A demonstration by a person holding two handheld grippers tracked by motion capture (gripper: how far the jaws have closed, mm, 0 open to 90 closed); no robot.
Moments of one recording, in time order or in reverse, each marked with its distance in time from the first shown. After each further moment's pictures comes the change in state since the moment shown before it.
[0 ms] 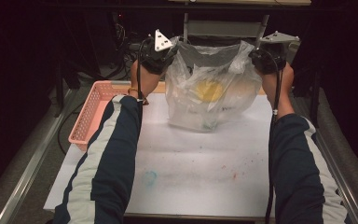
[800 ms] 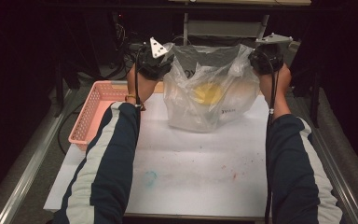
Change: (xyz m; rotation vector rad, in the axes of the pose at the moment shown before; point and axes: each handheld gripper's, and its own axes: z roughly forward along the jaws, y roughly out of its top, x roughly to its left) left arm 0.004 -0.029 0.005 0.062 0.085 -0.045; right arm 0.003 -0.007 0.013 0.075 -0.054 0.010
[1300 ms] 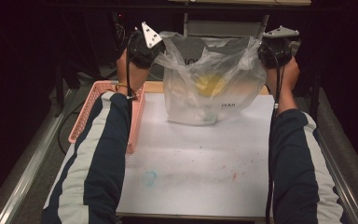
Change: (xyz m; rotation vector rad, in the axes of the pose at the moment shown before) left arm 0.023 0.039 -0.029 -0.064 0.150 0.098; right arm -0.020 0.013 -0.003 -0.015 -0.110 -0.038
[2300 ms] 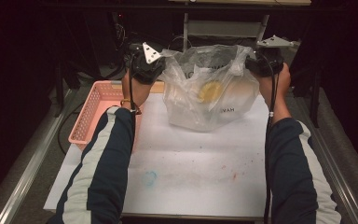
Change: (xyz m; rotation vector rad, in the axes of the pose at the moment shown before) left arm -0.024 -0.055 0.017 0.063 -0.073 -0.107; right arm 0.022 -0.019 -0.002 -0.071 0.085 0.040
